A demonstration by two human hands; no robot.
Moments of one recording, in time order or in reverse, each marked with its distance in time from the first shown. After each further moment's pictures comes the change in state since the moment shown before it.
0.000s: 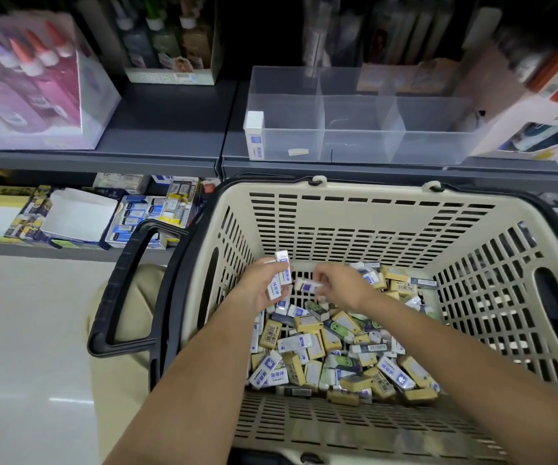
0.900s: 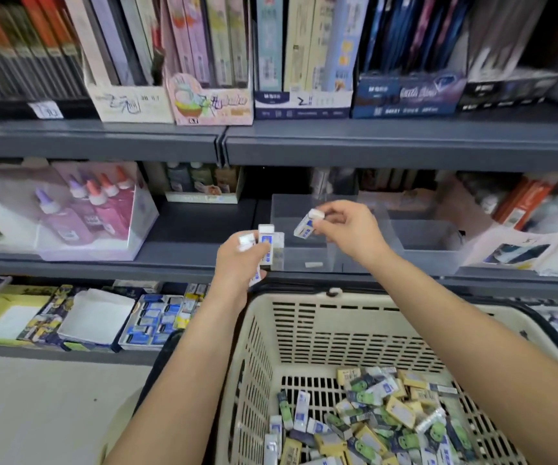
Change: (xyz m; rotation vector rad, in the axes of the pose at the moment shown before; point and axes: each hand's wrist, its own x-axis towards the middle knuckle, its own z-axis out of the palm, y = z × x) left_hand -0.079 0.176 -0.013 0.046 0.106 0.725; right_hand 0.039 -0.128 -0.203 0.545 0.653 -0.192
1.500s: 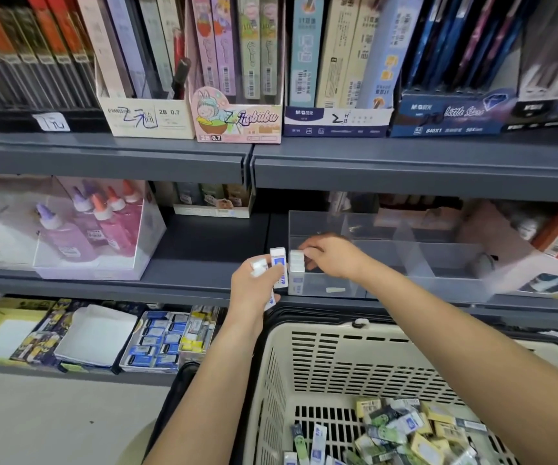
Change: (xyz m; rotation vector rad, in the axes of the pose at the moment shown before) left_hand 0.033 -0.019 -0.005 -0.062 0.040 -0.075; right_hand 0.042 0.001 0.049 -0.475 -0.411 0.039
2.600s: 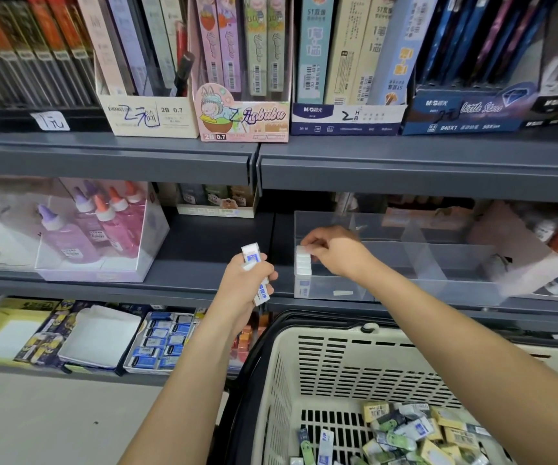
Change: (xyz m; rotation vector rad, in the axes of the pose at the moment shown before) left_hand 0.019 0.012 -0.023 0.010 -0.117 -0.035; right_hand 0.013 -0.001 0.002 0.094 0.150 0.003
